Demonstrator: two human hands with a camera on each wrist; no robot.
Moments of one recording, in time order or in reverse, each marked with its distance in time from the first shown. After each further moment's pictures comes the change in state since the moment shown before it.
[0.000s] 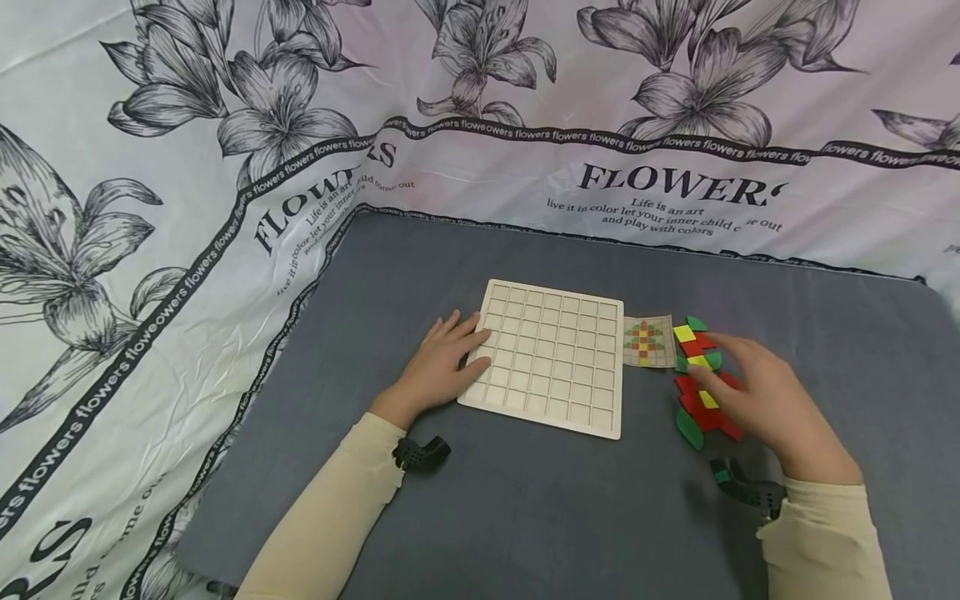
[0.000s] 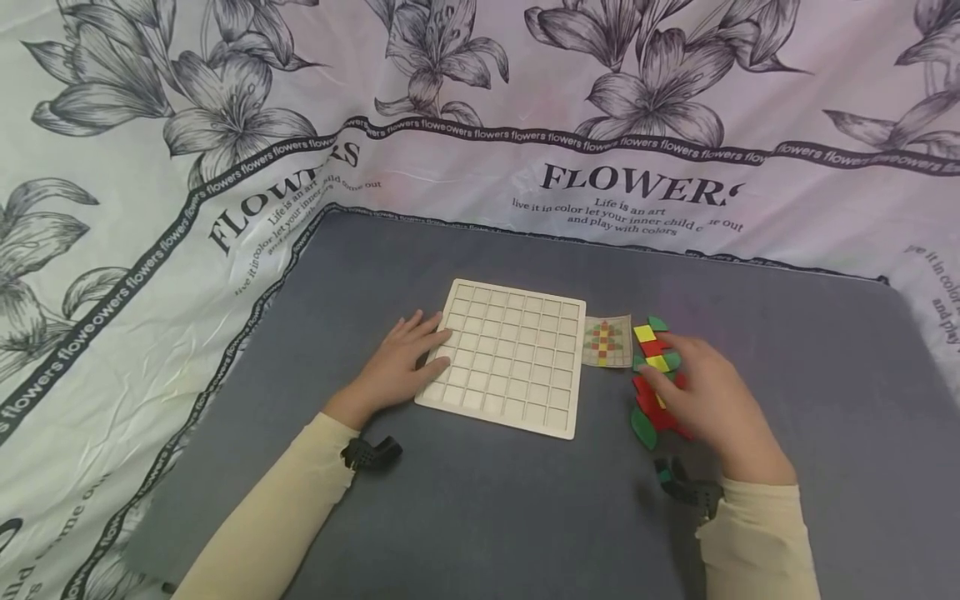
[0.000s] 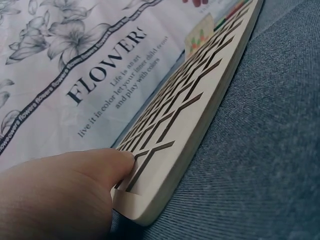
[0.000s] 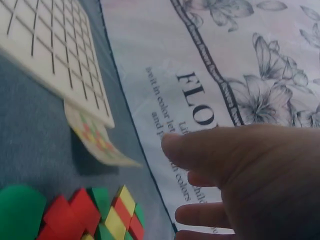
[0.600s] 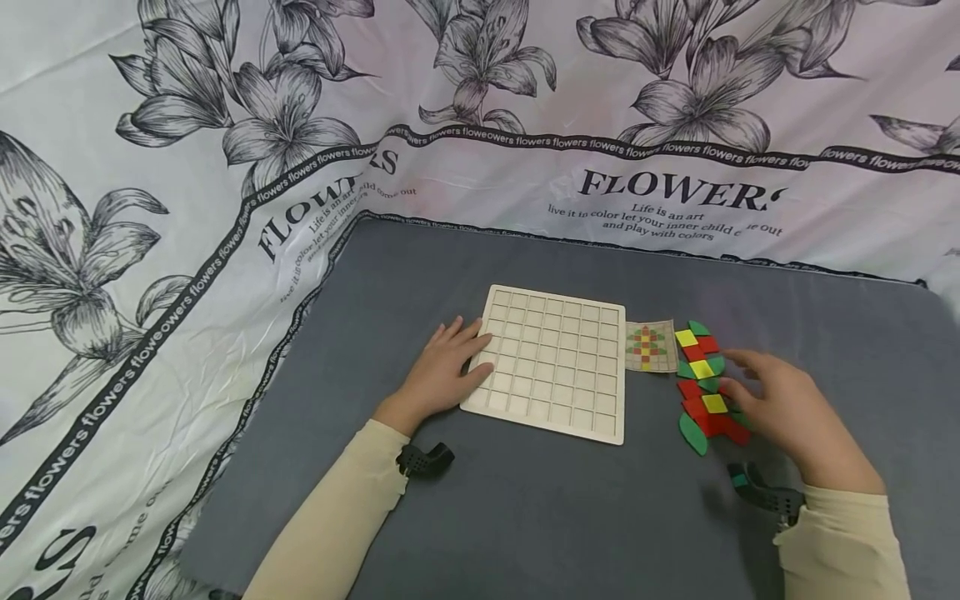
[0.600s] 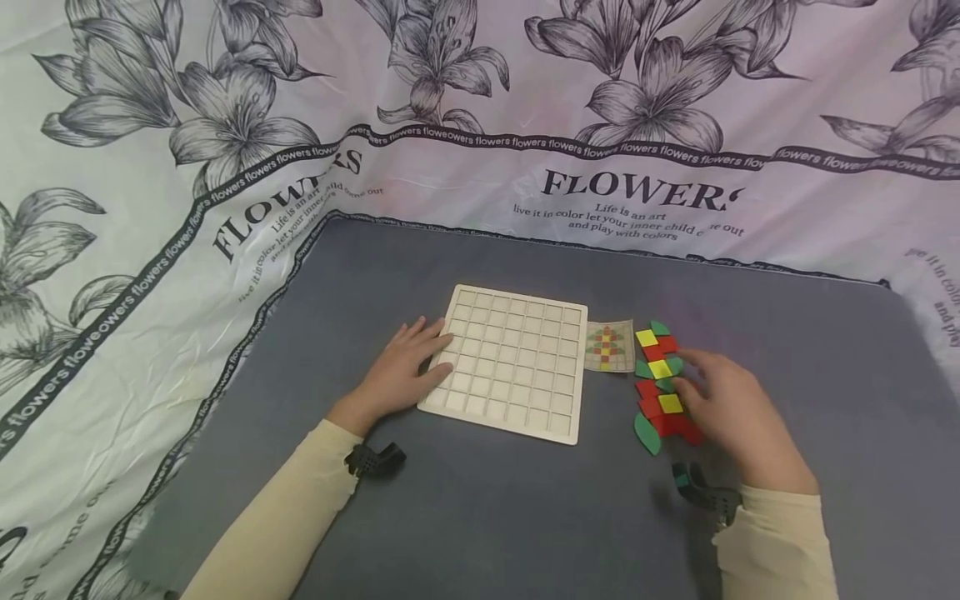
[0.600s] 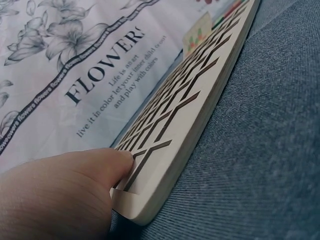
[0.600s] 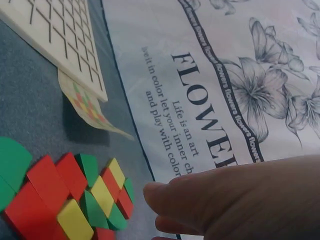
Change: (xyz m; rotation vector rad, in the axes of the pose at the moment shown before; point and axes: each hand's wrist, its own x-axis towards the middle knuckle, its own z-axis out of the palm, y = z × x) left_hand -0.001 0.003 -0.002 0.024 0.007 0.010; right_hand -0.005 0.023 -0.002 -0.022 0.001 0.009
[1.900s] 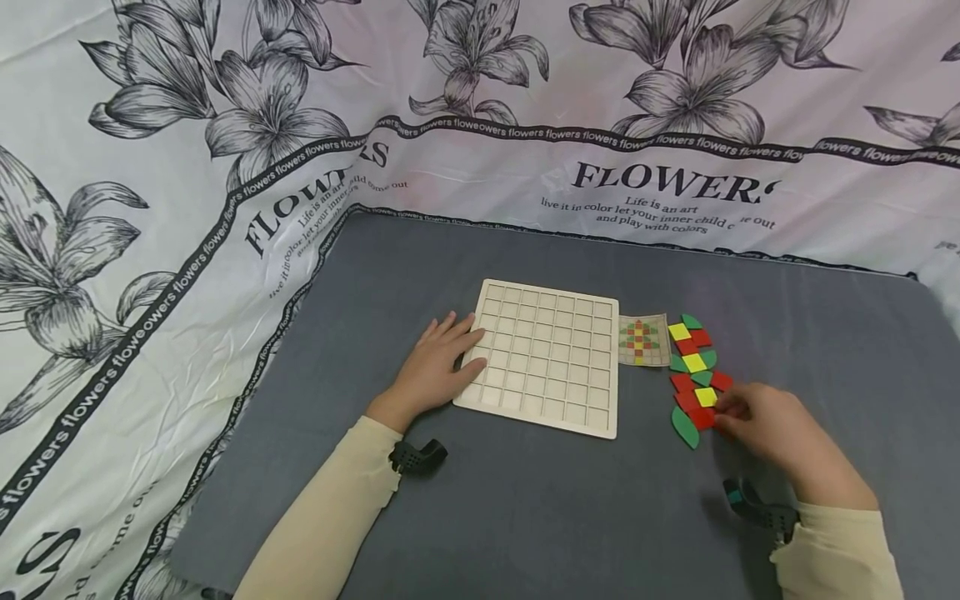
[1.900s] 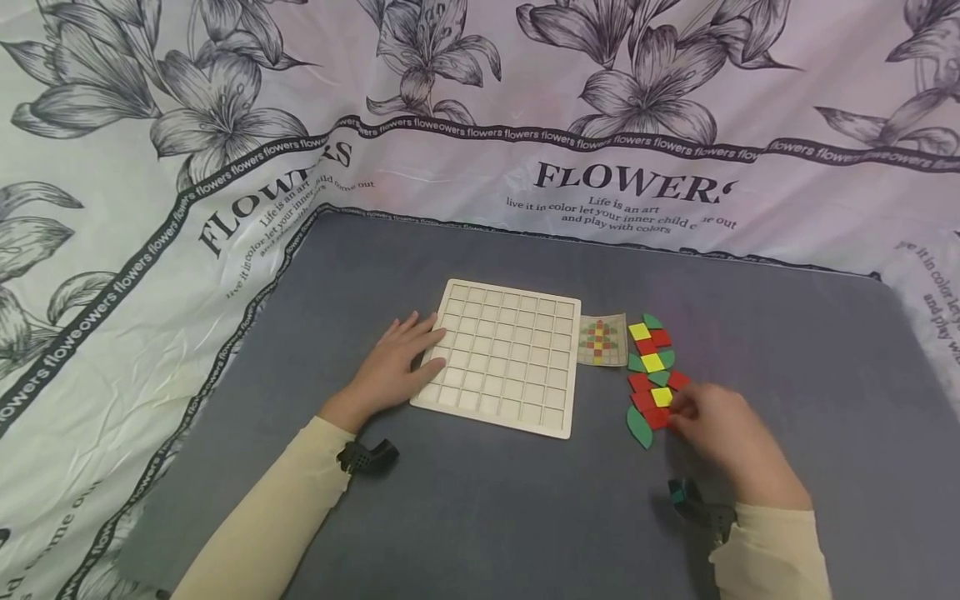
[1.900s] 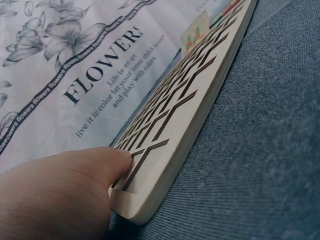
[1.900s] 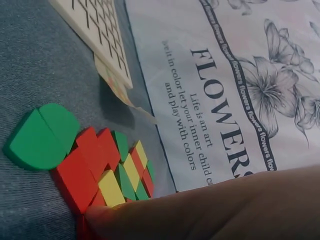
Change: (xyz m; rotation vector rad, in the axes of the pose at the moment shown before) left_hand -0.002 0.000 0.000 0.008 0.009 -0.011; right_hand -0.012 0.017 0.015 -0.040 -0.134 0.022
